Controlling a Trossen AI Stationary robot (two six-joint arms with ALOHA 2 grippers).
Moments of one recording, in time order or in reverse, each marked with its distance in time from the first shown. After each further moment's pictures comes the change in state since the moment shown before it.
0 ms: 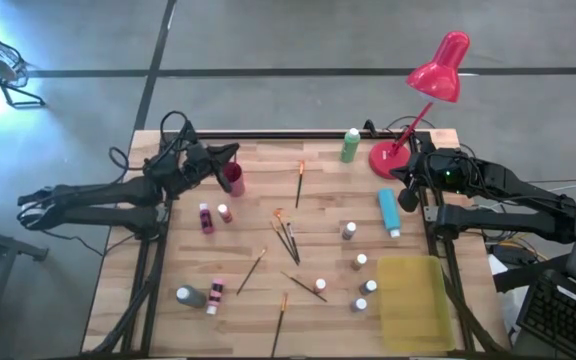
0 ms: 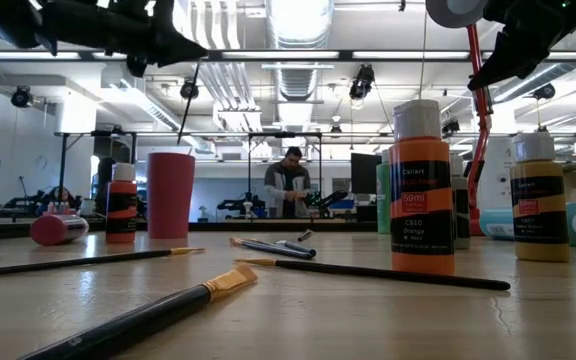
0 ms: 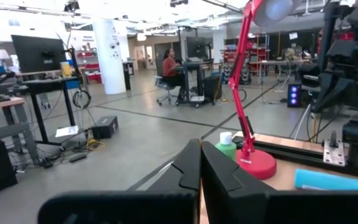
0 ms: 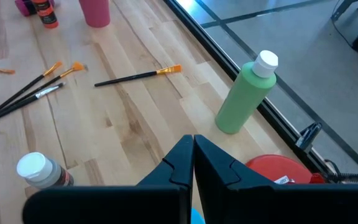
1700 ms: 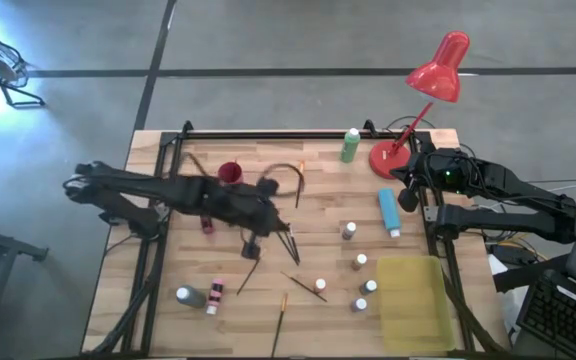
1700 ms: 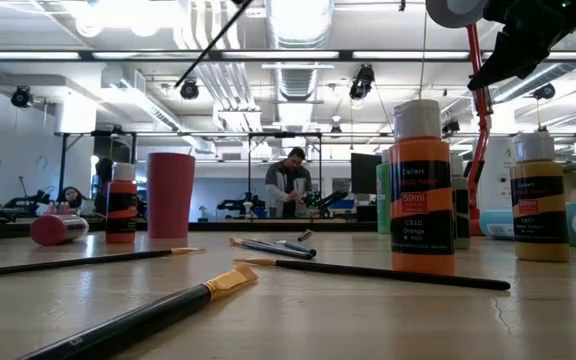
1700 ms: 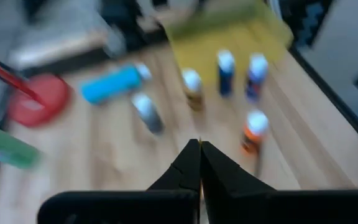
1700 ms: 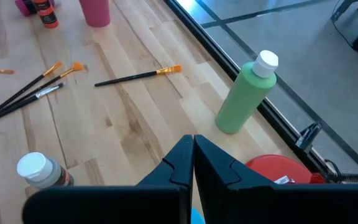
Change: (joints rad) left arm -0.439 0.584 0.889 -0.972 0.296 0.091; right arm 0.000 0.000 0.000 0.000 0.000 0.000
